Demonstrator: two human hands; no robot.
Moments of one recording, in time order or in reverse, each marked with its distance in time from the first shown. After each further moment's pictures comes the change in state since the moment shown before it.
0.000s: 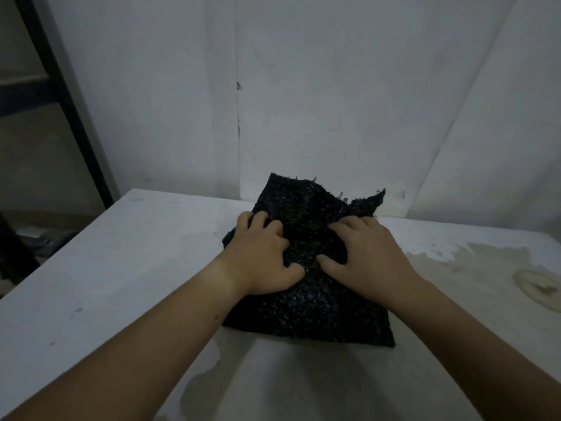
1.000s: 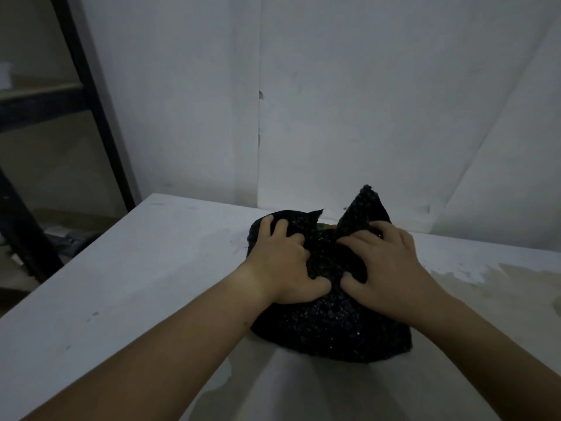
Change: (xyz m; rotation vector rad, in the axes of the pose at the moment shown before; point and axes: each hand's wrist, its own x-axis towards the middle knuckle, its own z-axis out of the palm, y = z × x) left_hand 0.017 0.005 -0.002 0.057 -0.120 -0.035; right_hand 0.009 0.009 0.009 0.016 0.097 -0.149
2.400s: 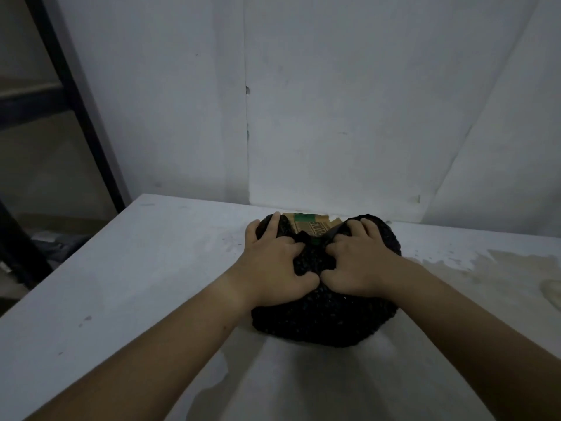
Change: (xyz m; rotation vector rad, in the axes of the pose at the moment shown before) left_hand -0.007 -0.005 0.016 -0.298 0.113 -0.003; right_hand 0.031 -0.011 0.001 -0.077 -0.535 0.012
